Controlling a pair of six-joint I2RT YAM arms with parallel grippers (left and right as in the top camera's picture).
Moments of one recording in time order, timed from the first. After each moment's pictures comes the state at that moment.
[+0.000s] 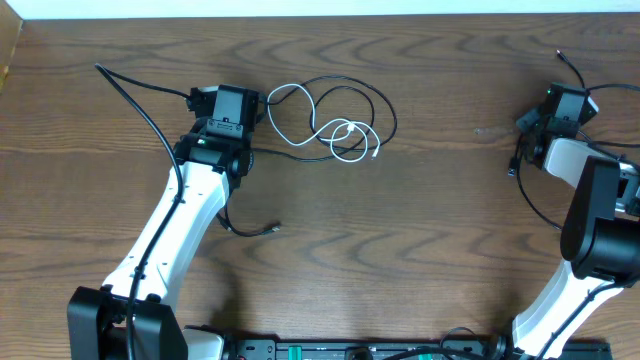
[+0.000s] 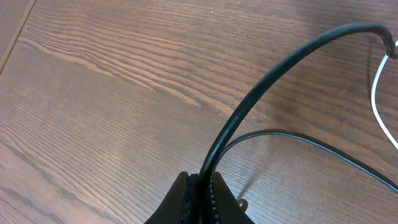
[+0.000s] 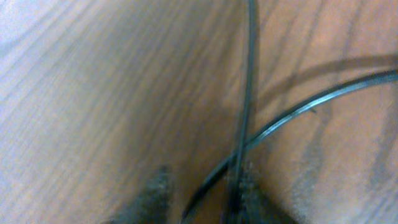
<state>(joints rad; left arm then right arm) -0.22 1.52 1.13 -0.71 -0.56 -0.36 -0.23 2.04 1.10 0.11 0.19 0.67</state>
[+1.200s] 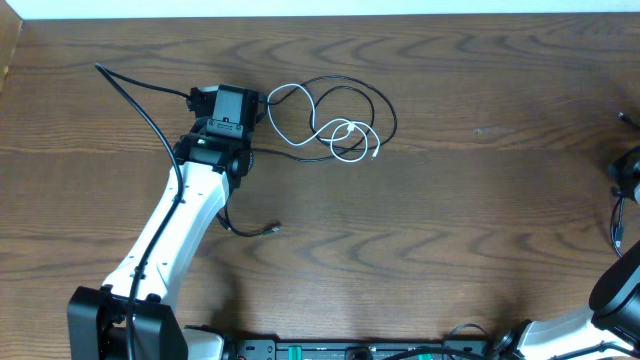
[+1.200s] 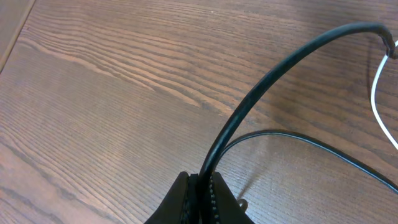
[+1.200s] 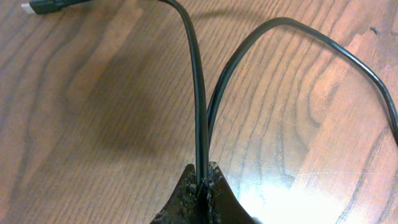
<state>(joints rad) -0.22 1.52 1.13 -0.71 -0.56 -0.36 -0.60 1.77 1.10 -0.34 0.29 0.35</state>
